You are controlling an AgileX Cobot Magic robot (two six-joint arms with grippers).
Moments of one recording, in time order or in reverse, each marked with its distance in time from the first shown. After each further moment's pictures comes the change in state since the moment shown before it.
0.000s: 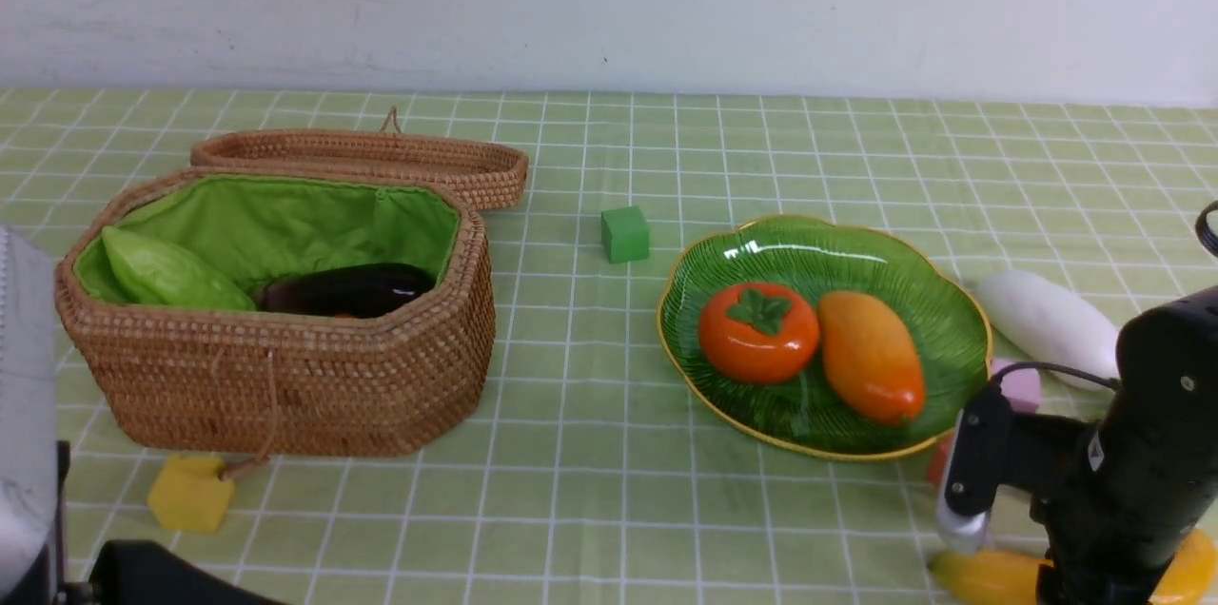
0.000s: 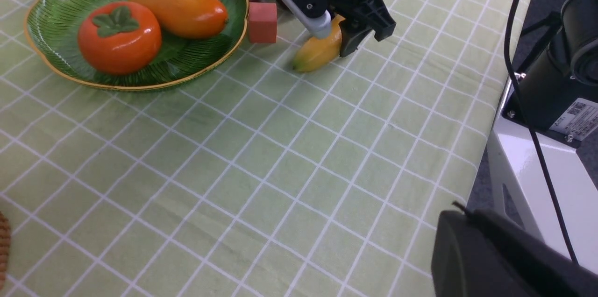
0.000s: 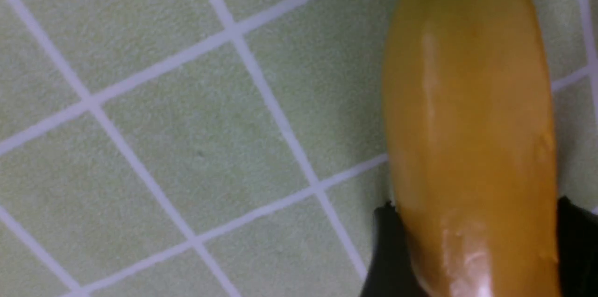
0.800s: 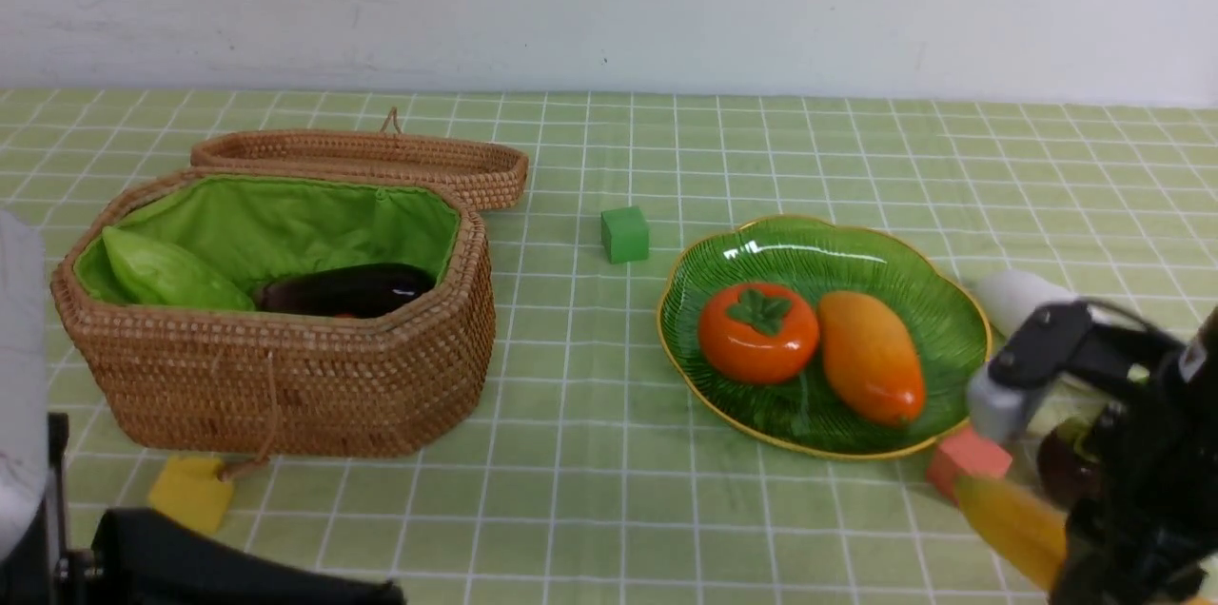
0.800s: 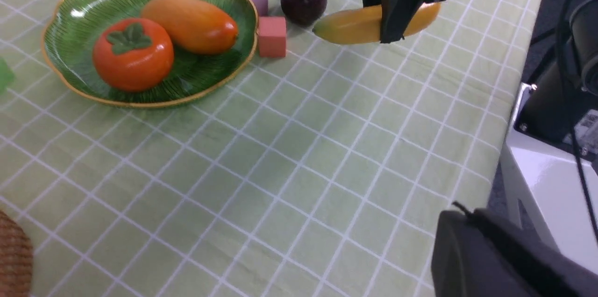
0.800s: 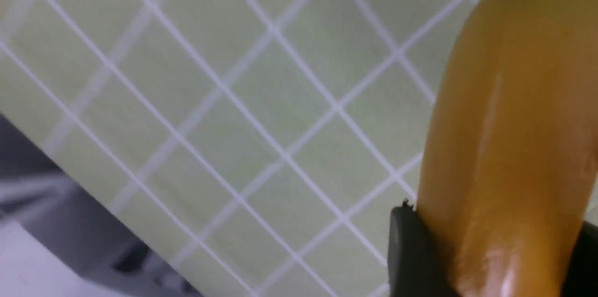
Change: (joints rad) right arm 0.000 -0.253 -0.207 0.309 0.451 0.222; left arm 0.000 0.000 0.000 0.043 -0.070 0.003
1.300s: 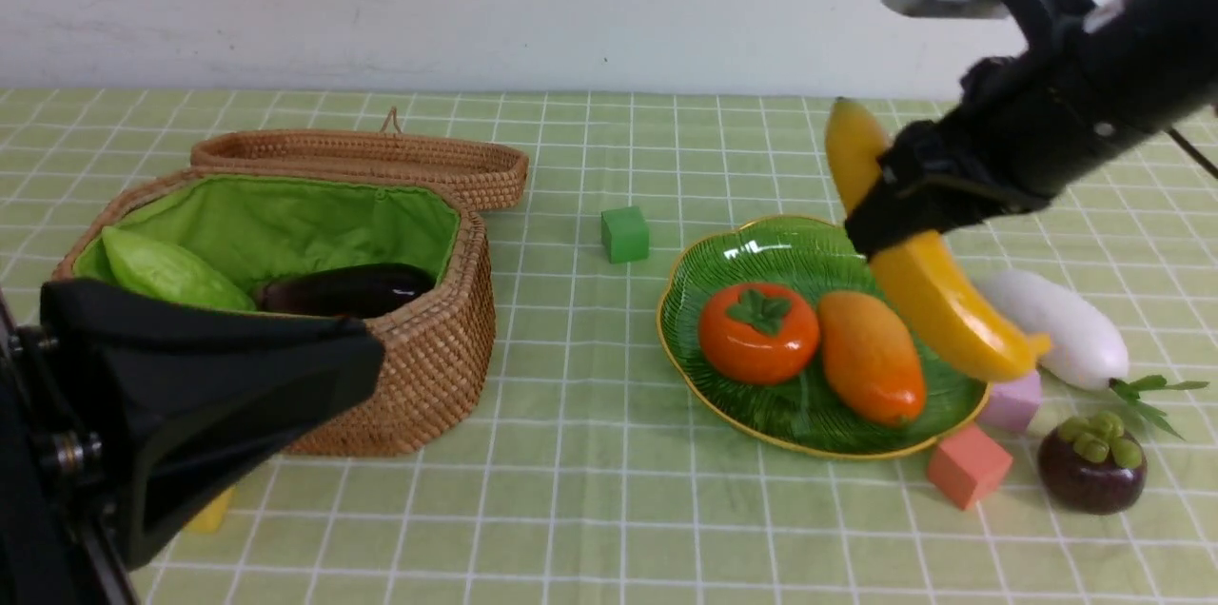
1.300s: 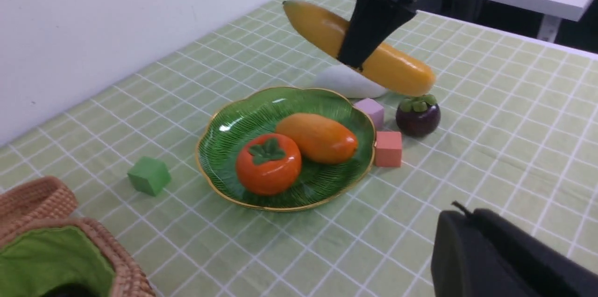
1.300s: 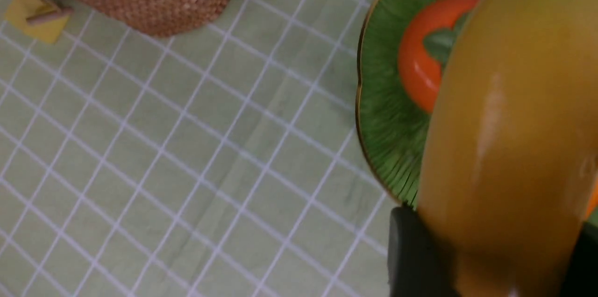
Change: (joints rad) right arm 0.000 0.272 -0.528 0.209 -0.122 0.217; left arm 0.000 0.000 0.000 0.308 -0.208 -0.201
